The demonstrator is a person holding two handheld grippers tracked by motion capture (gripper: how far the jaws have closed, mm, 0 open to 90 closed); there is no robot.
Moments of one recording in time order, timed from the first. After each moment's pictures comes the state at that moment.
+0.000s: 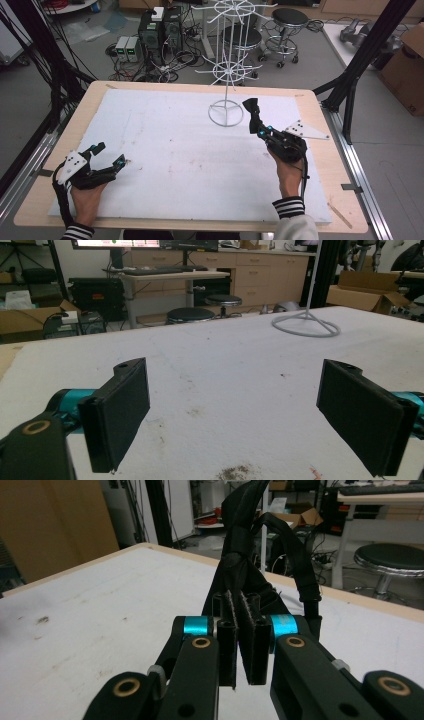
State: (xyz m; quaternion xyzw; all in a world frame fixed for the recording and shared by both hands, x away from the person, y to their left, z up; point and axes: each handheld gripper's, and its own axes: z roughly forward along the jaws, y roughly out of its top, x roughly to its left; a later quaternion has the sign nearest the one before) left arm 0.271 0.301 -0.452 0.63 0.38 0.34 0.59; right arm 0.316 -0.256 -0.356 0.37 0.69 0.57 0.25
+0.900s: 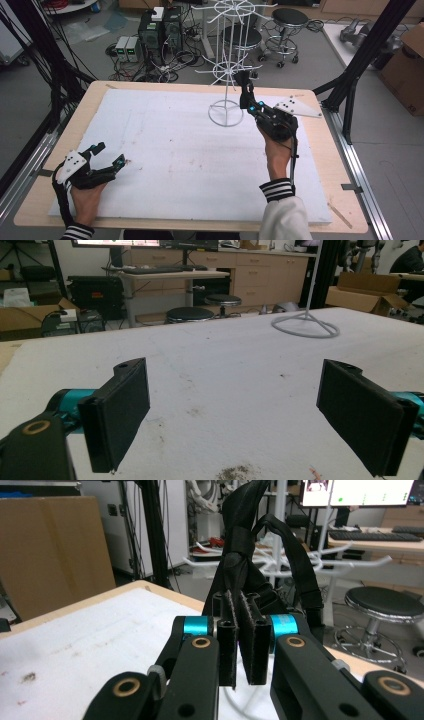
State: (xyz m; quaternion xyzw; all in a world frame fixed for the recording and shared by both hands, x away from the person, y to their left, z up) left arm 0.272 0.302 -0.452 0.63 0.38 0.33 0.59; right arm 0.341 -0.218 -0.302 0.35 0.67 0.59 0.28
